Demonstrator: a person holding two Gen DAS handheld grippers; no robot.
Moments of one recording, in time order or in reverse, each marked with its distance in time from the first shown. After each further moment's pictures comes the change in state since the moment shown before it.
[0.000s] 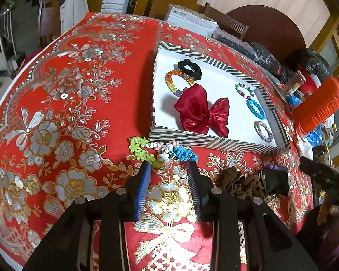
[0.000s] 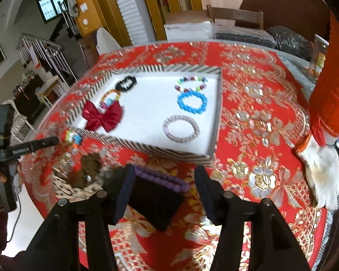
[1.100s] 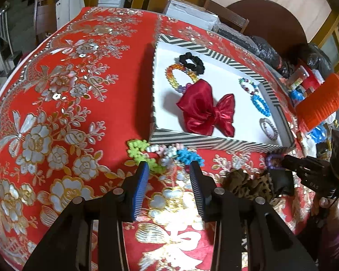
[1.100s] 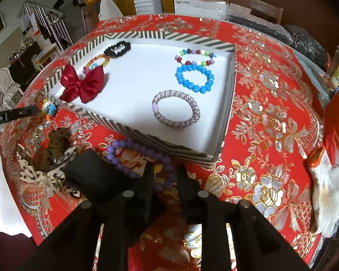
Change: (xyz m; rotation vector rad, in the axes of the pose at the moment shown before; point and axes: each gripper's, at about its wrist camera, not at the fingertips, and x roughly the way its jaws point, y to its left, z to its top) left arm 0.018 0.002 0.008 0.027 0.038 0.019; right arm 0.063 -0.005 0.006 -0.130 0.137 -0.060
